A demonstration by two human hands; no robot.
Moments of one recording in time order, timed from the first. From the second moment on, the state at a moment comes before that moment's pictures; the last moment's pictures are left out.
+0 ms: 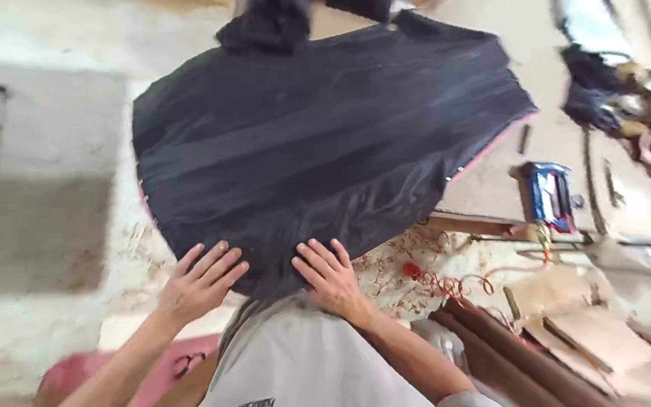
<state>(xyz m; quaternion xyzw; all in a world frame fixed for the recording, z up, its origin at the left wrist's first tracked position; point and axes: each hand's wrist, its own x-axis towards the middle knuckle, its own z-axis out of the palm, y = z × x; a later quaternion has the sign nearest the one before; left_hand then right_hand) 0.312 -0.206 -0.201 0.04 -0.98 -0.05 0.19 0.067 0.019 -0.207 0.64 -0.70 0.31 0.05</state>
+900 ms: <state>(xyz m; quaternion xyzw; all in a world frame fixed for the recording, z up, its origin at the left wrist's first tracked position) 0.325 -0.248 -0.156 -0.10 -0.95 -0.18 0.24 0.166 0.014 -0.229 0.50 -0.76 0.39 0.17</state>
